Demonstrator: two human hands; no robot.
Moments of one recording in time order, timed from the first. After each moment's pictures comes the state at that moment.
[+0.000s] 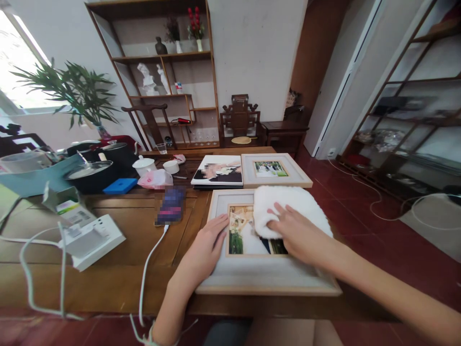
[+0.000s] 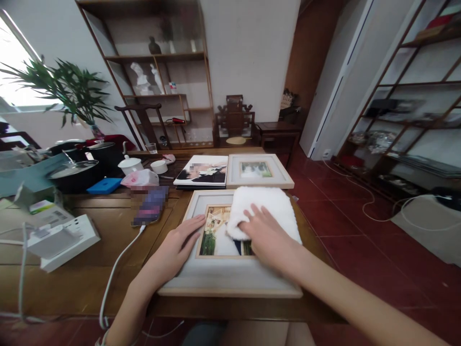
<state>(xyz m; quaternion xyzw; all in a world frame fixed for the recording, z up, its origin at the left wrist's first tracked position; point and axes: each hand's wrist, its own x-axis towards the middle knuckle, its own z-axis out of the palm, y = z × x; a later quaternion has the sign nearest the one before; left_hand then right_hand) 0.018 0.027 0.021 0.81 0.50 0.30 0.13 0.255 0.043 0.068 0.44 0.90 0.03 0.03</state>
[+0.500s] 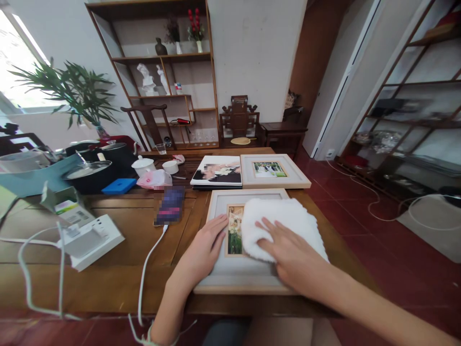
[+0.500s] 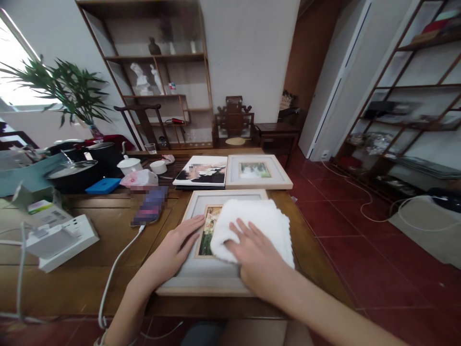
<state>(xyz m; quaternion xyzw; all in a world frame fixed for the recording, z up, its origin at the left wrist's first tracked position) 0.017 0.026 0.021 0.81 0.49 0.28 0.13 0.241 0.009 0.053 0.42 0.91 -0.04 -0.03</state>
